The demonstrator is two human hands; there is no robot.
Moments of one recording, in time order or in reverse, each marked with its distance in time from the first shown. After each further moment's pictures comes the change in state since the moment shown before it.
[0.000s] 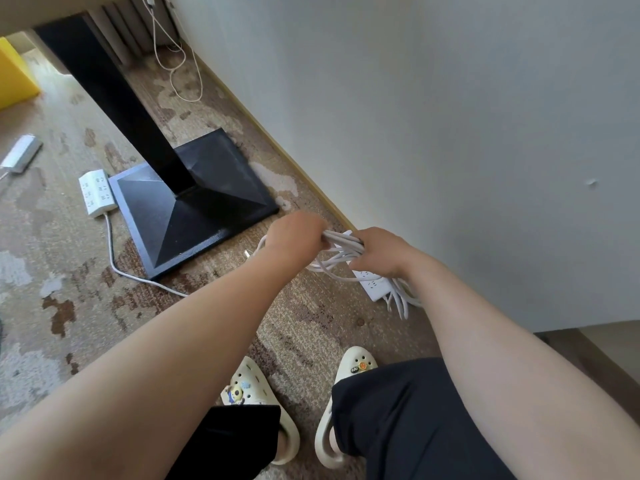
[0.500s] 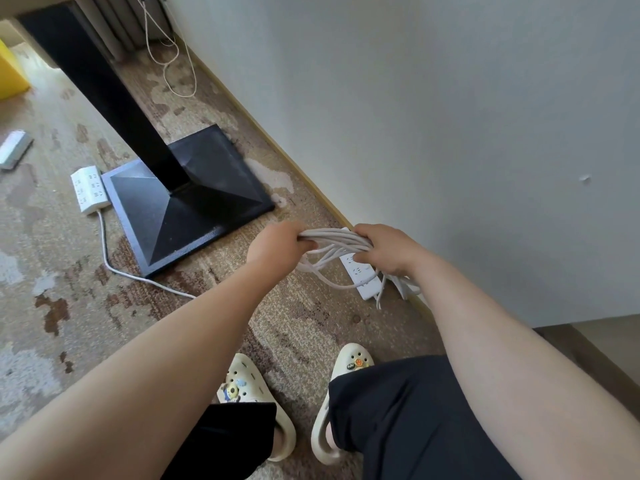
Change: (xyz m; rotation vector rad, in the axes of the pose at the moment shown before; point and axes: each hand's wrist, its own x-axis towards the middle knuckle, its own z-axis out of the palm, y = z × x) left_hand -0.009 -0.026 0.033 -0.393 0.051 -0.077; right_hand -0.005 0.021 -0.003 0.023 0.053 -0.017
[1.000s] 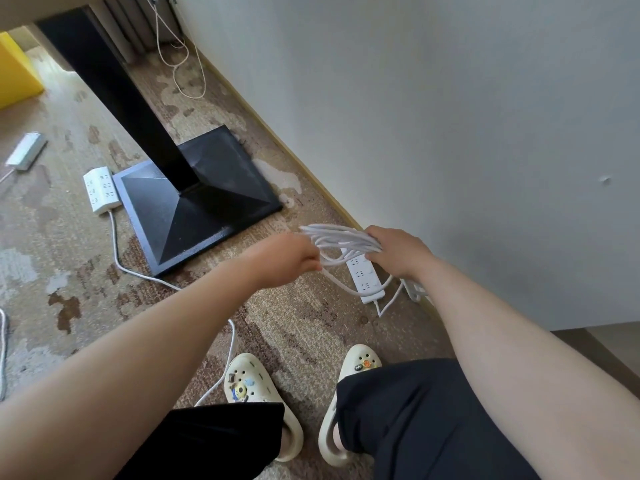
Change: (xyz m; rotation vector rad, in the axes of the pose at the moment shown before) left_hand -0.016 -0.008 -0.026 0.273 -0.303 0.353; right_hand 0.009 0.011 0.010 -0.174 0.013 0.027
